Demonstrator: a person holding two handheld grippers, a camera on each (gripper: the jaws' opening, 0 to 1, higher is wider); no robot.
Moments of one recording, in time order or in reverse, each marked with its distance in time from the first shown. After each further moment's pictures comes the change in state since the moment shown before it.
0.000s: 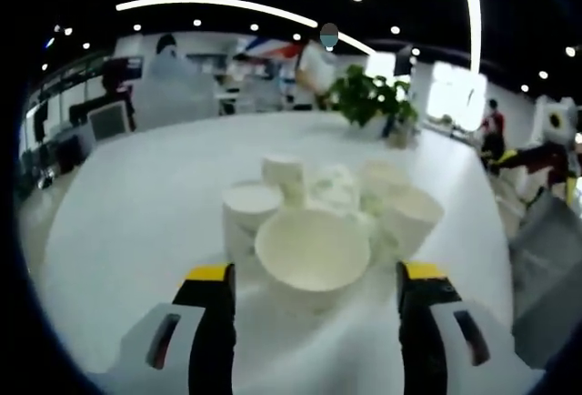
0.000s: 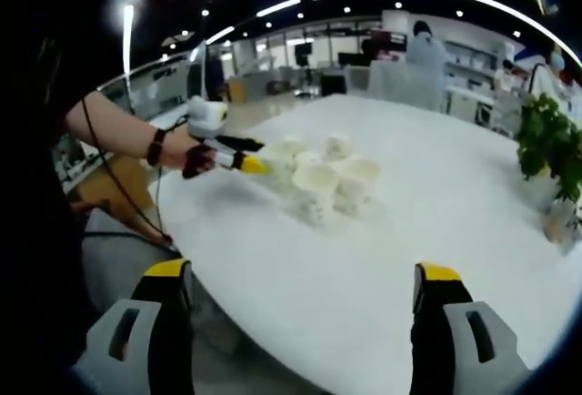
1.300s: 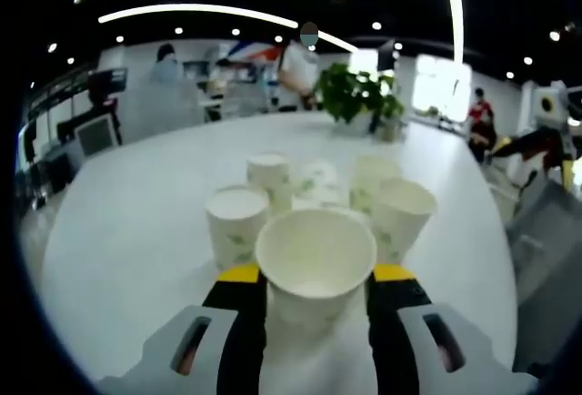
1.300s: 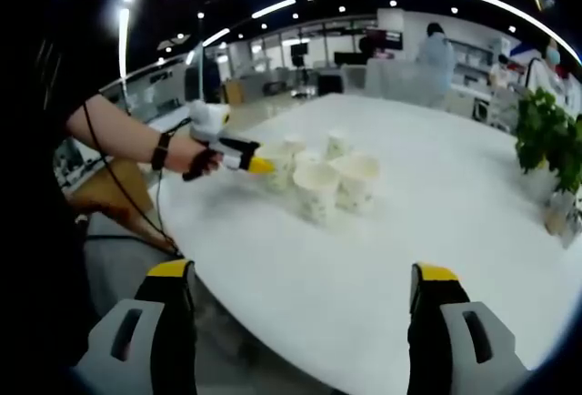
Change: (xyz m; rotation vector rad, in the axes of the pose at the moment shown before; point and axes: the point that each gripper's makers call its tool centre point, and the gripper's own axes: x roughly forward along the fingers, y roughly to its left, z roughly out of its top) left arm -0.002 -0.010 0.000 0.074 0.001 -0.047; right arm -0.004 0.007 -0.002 0.022 -0.001 -0.008
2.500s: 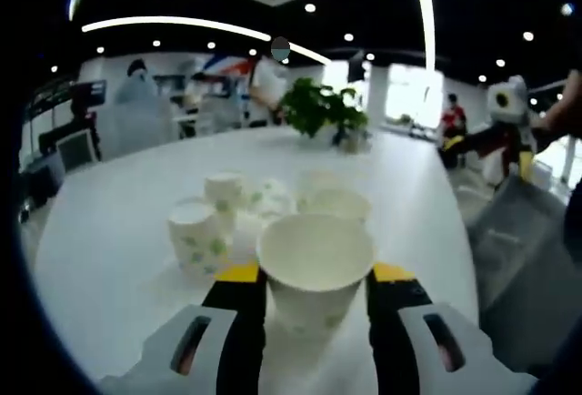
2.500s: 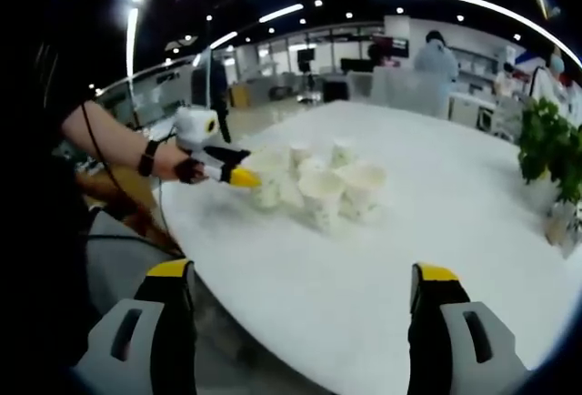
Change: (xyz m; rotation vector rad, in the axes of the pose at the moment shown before) left arm -0.023 -0.054 0.004 0.013 -0.070 -0.131; right arm -0.003 0.001 0.007 -0.027 -0.026 0.019
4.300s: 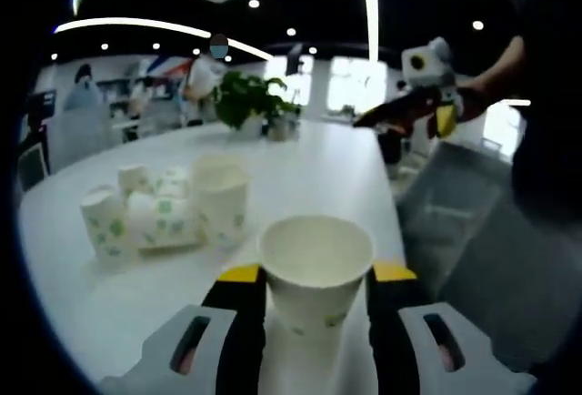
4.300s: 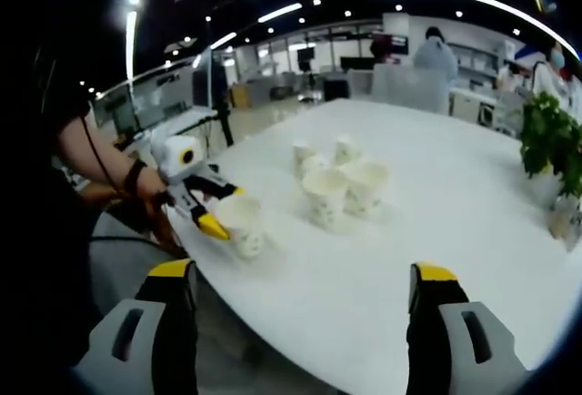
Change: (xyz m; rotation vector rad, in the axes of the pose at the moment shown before) left arm -0.003 -0.096 -0.046 0.108 0.049 -0.264; right arm 0.000 0.006 -0.003 0.020 -0.001 0.010
